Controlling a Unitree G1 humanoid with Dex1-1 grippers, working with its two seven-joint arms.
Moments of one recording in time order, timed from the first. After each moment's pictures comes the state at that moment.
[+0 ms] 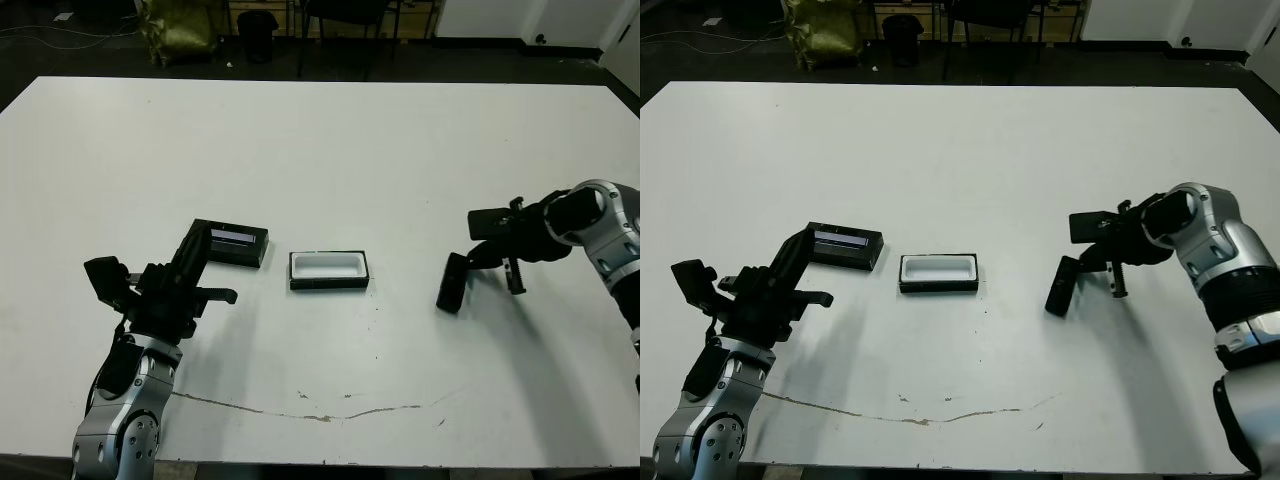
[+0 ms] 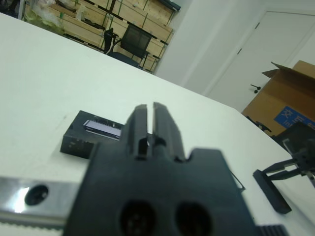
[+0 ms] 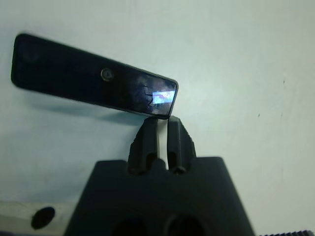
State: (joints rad) left arm 0.10 0.09 0.11 -0.31 -0.51 0.21 -0.23; right arm -0.83 -0.74 0.45 0.74 -0.37 -0.14 1.28
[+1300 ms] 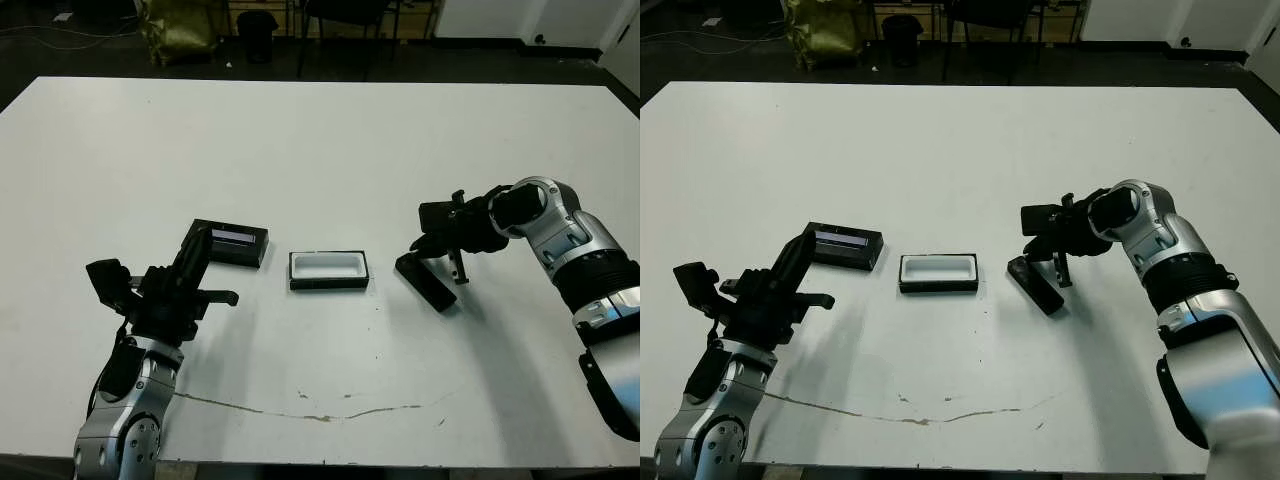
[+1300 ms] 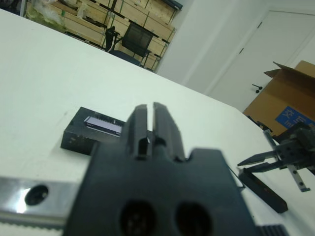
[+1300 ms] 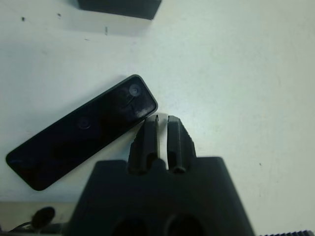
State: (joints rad) left arm 0.11 0.09 0.10 -0.32 -0.51 0.21 -0.22; right arm -0.90 -0.58 0.46 0.86 -0.32 -0.23 1.25
